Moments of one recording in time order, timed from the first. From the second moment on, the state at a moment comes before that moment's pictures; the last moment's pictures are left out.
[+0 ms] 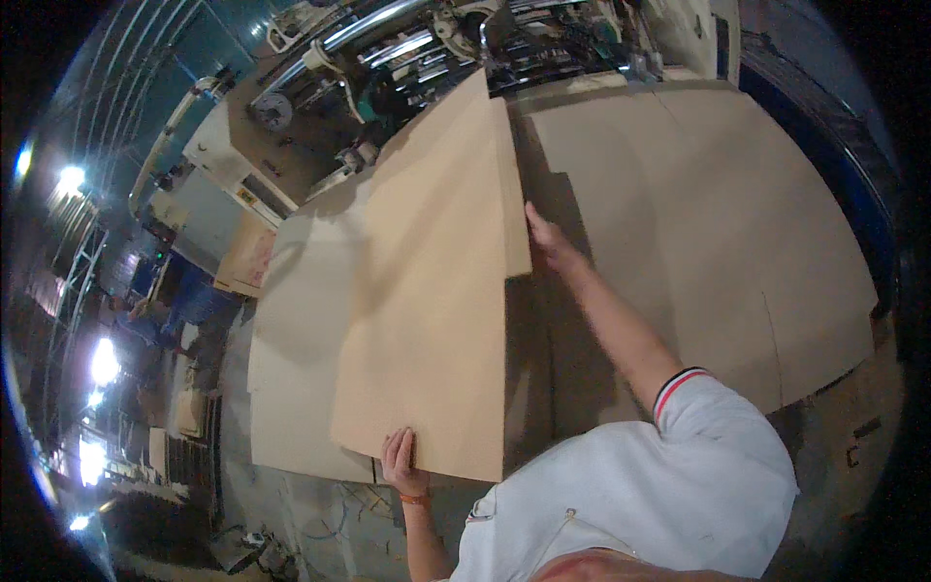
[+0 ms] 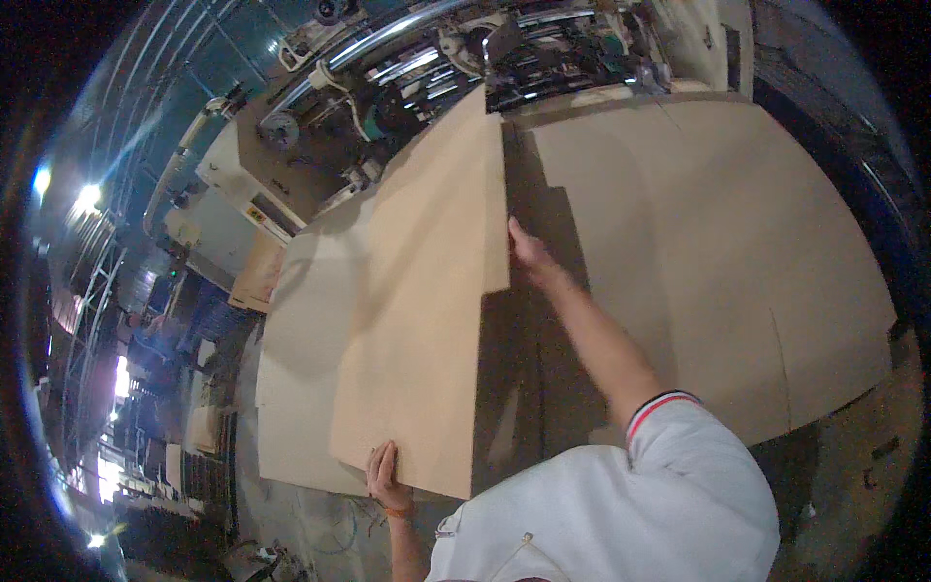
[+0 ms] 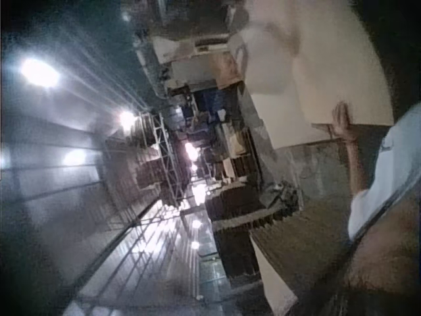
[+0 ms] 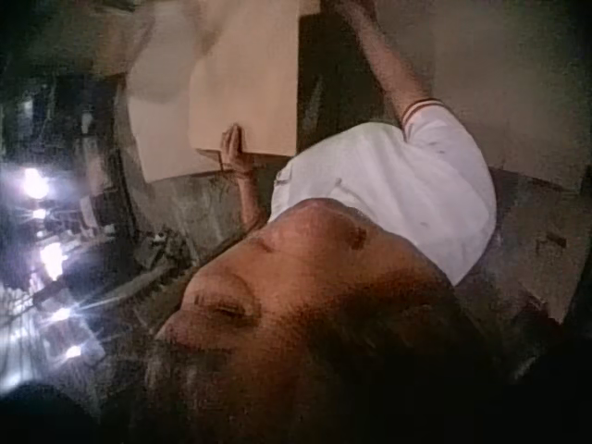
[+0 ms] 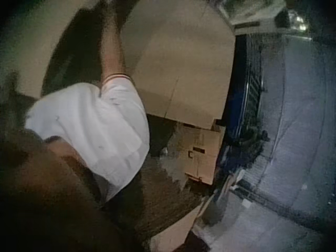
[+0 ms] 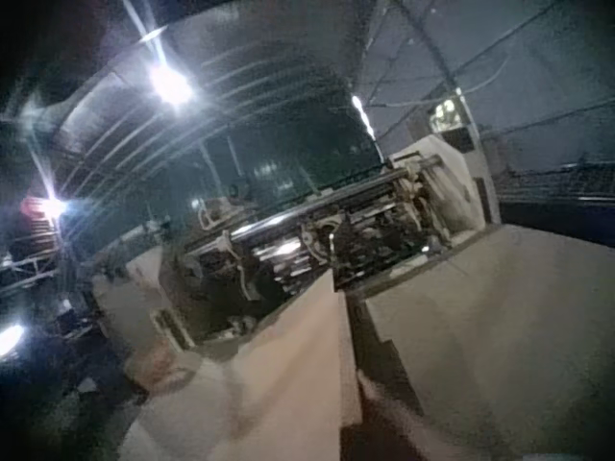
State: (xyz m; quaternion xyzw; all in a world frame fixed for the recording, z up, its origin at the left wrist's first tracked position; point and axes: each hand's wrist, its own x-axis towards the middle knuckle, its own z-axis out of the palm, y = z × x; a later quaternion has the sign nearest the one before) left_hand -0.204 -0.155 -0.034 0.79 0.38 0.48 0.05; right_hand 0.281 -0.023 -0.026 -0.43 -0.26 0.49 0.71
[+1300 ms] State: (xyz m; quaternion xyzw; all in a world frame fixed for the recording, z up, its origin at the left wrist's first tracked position) left_hand -0.215 -0.035 0.020 0.73 0.45 0.51 -0.05; right_hand 0.397 -0.582 0.027 -0.70 -0.18 -0.21 0.66
